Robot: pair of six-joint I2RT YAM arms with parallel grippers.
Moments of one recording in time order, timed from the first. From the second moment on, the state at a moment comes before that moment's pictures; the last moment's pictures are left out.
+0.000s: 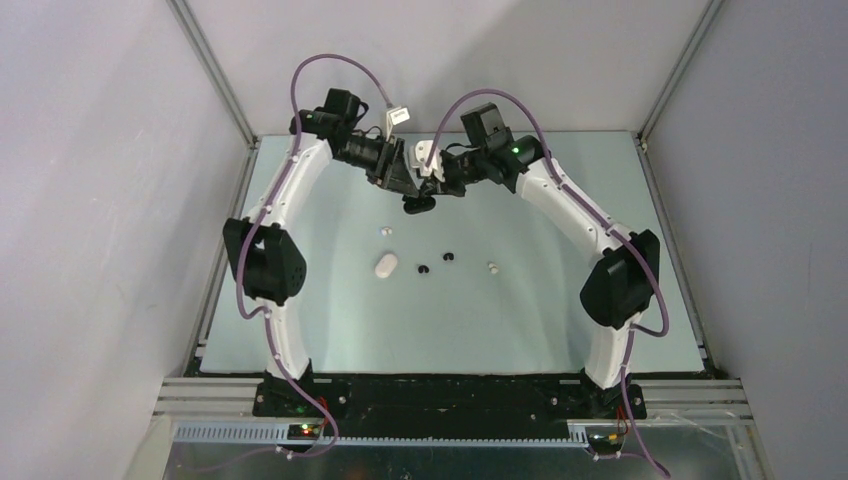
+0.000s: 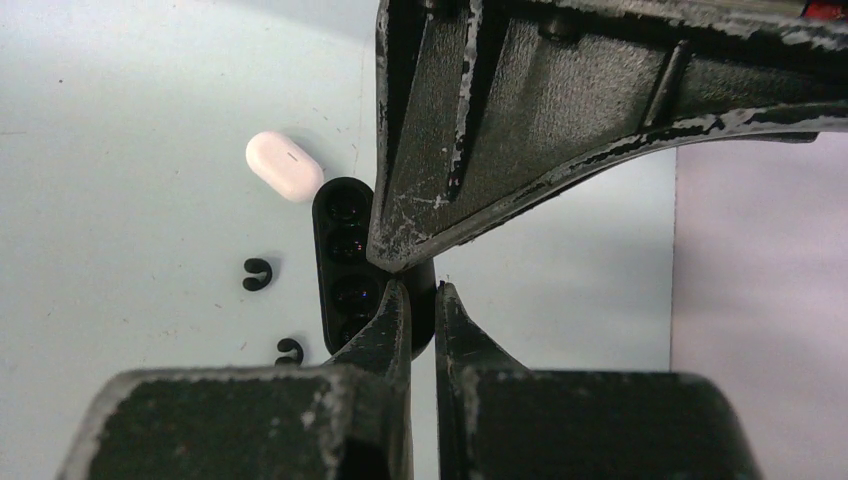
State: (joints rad) left arm -0.25 1.99 2.03 -1.16 0.99 0.29; right arm 0.59 1.88 1.89 -0.73 -0.72 -1.02
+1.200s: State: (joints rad) left arm -0.25 2.01 2.05 -1.16 1.03 0.28; right arm 0.59 1.90 1.91 -0.68 -0.72 -0.96
